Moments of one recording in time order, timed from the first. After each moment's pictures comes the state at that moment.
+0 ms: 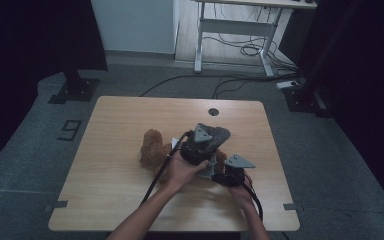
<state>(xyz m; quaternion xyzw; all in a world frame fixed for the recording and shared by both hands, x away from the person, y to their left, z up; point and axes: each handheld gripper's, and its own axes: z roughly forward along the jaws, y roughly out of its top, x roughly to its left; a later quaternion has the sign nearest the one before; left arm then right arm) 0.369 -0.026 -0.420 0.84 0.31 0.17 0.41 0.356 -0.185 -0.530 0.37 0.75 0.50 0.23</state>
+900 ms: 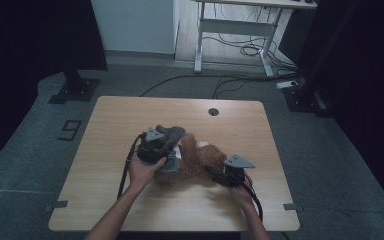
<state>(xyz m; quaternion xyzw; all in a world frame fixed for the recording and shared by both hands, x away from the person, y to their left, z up) 0.383 0.128 -0.451 0.77 0.44 0.16 0.43 0.356 -0.185 -0.533 0.38 0.74 0.50 0.23</state>
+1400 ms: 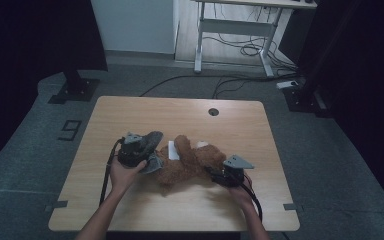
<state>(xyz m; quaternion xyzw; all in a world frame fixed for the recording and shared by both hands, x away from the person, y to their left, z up) 0.383 0.179 -0.474 0.76 0.49 0.15 0.41 0.355 -0.183 -0.533 0.37 0.75 0.50 0.23</state>
